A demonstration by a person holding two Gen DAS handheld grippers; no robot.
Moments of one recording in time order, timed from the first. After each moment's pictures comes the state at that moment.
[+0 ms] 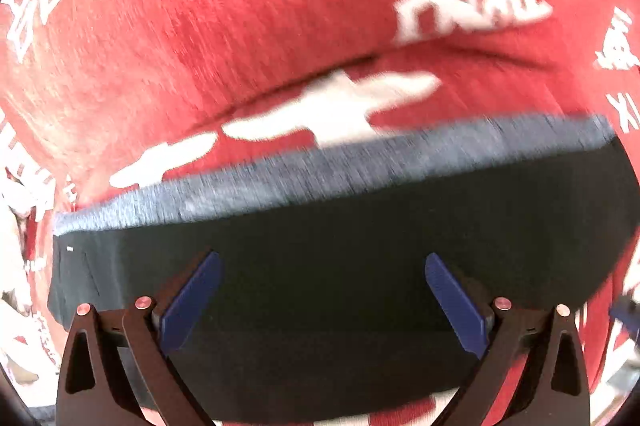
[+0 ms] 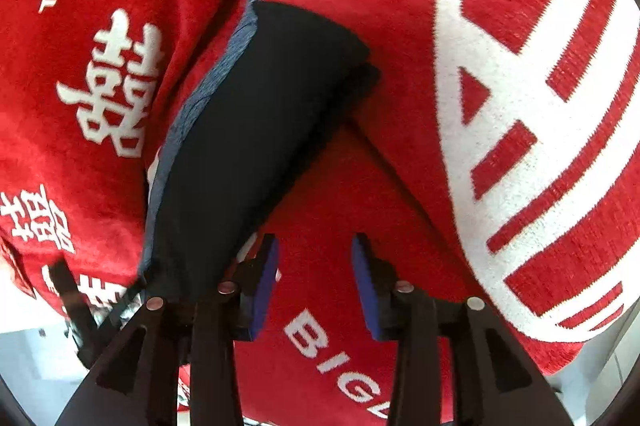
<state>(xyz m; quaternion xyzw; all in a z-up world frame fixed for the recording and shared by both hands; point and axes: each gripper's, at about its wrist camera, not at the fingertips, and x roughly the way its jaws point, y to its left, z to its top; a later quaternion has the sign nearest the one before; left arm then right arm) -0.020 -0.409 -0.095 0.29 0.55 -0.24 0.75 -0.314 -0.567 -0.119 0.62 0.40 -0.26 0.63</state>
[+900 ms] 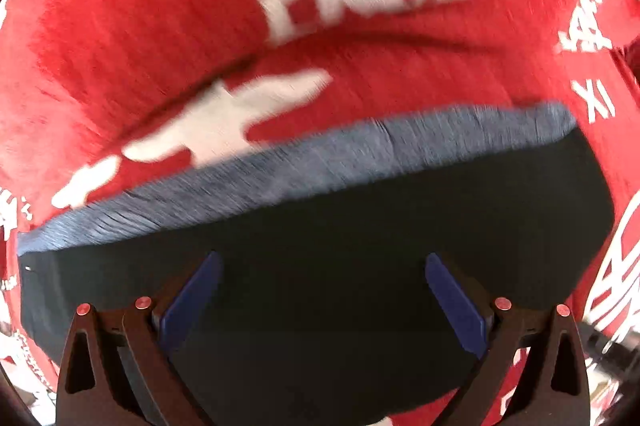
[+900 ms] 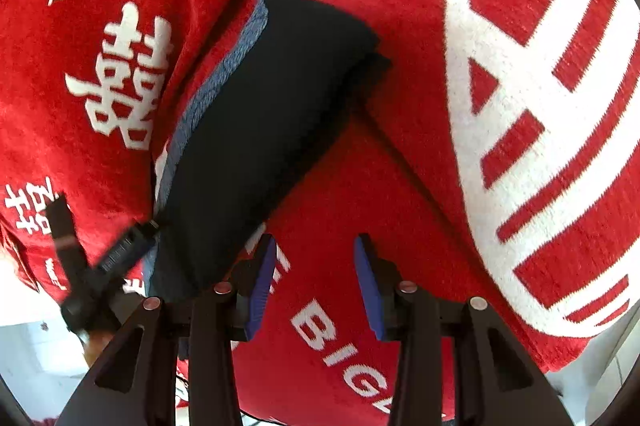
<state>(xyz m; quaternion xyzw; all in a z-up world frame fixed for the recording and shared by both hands) -0.073 -0.475 -0.106 0.29 0.58 -0.30 0.70 -0.318 -0.567 -0.120 0.62 0.38 -0.26 0.63</state>
